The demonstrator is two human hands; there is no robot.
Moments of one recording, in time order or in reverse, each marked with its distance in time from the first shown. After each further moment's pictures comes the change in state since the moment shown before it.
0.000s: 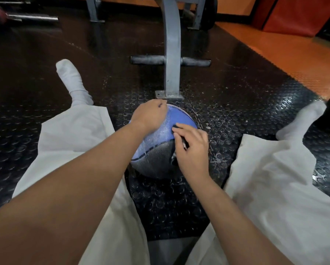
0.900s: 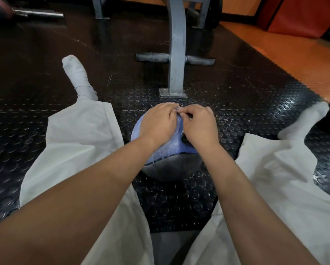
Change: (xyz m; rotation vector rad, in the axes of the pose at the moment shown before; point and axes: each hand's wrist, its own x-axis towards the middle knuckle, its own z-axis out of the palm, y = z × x) left_hand -0.037 -0.002 0.021 -0.034 0.189 0.206; right_hand 0.057 -0.019 -0.013 -0.244 -0.259 0.115
